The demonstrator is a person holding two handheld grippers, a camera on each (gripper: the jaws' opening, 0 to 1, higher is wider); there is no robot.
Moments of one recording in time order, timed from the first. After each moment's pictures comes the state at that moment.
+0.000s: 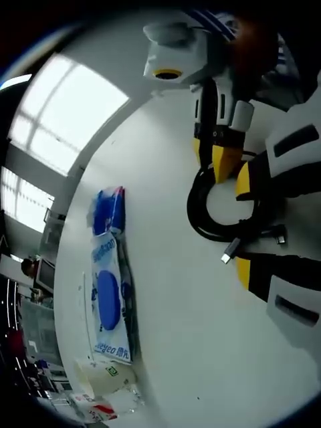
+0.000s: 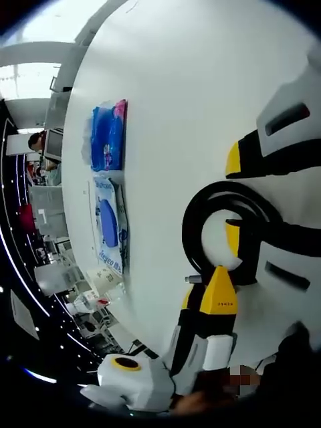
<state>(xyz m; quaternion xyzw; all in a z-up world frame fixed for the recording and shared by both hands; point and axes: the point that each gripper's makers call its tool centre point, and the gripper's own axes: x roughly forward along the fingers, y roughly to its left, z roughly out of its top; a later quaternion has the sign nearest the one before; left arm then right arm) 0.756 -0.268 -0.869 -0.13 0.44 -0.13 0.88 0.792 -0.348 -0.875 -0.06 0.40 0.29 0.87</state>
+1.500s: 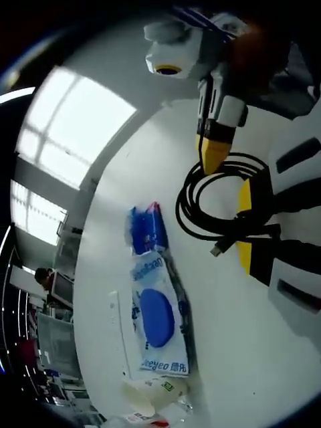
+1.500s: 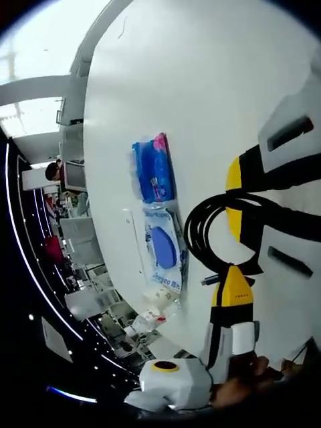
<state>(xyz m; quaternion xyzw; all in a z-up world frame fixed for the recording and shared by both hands) 0.811 -0.272 -0.818 -0.13 0.39 -0.16 0.90 0.846 -0.362 -0.810 0.01 0.35 0.22 0.91</state>
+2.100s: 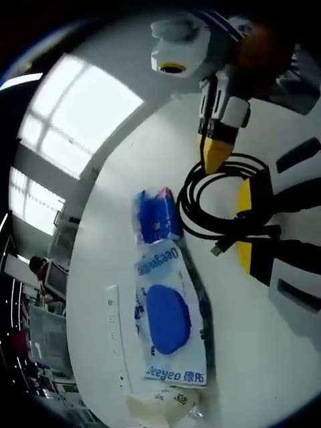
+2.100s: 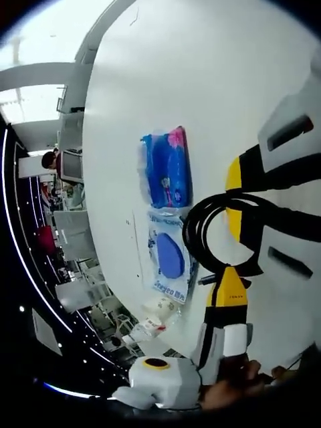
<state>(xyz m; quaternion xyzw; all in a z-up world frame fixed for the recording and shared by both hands) 0.860 -0.267 -0.834 -0.16 0.41 -0.14 0.89 0.898 -0.355 -0.826 -0.02 0.36 0.24 0.90</state>
